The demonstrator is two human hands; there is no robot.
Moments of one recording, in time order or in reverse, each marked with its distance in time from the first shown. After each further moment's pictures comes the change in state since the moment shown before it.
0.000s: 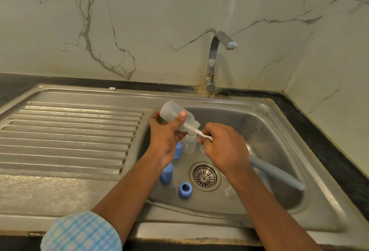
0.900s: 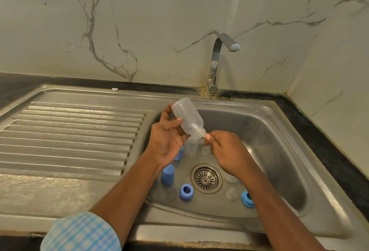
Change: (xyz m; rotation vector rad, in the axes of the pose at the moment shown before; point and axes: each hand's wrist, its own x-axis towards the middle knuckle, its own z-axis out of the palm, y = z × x) left_hand 0.003 0.003 -0.009 -0.295 -0.344 -0.080; right_hand -0.001 0.017 0.007 0.274 -0.171 0.069
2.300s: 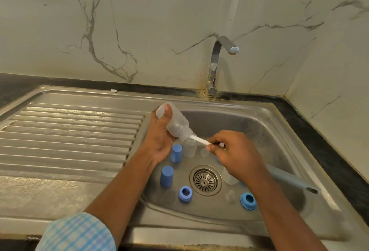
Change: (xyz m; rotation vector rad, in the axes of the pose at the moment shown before) left_hand 0.009 0.012 -0.003 0.184 0.154 0.021; right_hand -0.009 0.000 -0.017 -0.092 0.091 -0.123
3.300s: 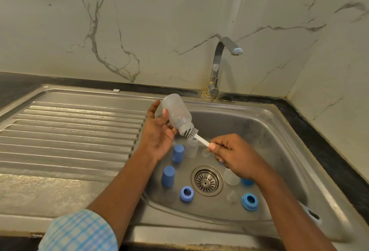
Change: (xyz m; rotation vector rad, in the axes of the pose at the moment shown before) left_hand 0.009 0.005 -0.011 -0.269 0.008 0.045; right_hand 0.003 -0.003 -0.006 0.310 -0.272 0.082
